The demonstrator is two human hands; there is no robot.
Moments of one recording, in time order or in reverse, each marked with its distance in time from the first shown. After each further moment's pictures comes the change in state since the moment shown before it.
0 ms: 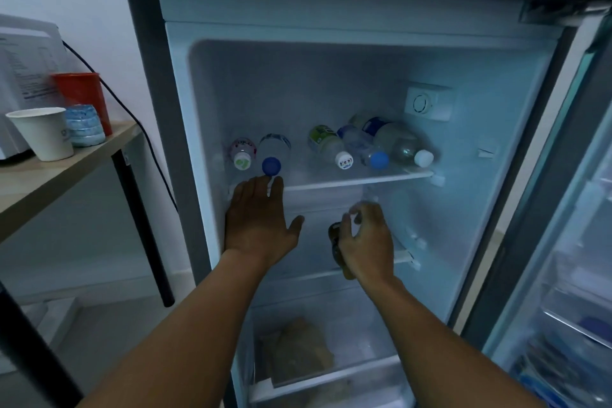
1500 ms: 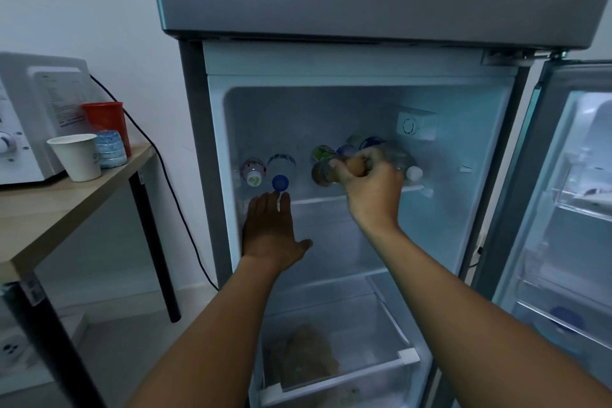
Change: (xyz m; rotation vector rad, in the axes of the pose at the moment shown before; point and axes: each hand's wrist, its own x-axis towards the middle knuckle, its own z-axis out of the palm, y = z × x) left_hand -0.002 -0.003 -0.006 0.001 -0.085 0.028; right_hand 0.055 -0.123 -0.070 0.283 0.130 0.005
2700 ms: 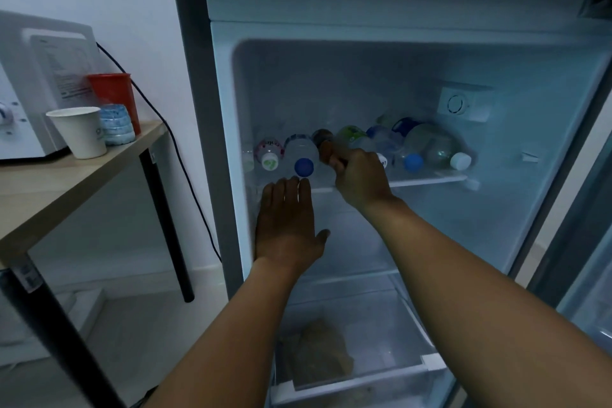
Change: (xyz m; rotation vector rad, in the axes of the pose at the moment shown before) left_hand 0.002 -0.001 0.020 0.078 0.144 0.011; right_hand 0.024 0.052 0.078 -0.339 -0.468 -0.160
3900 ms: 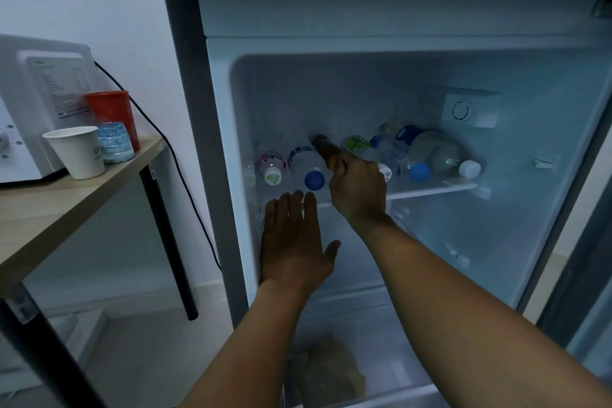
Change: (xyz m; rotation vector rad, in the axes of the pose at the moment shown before) left_hand 0.004 -0.002 0.008 -0.046 0.043 -0.006; right_hand 0.016 0.002 0.030 -0.088 0.304 0.087
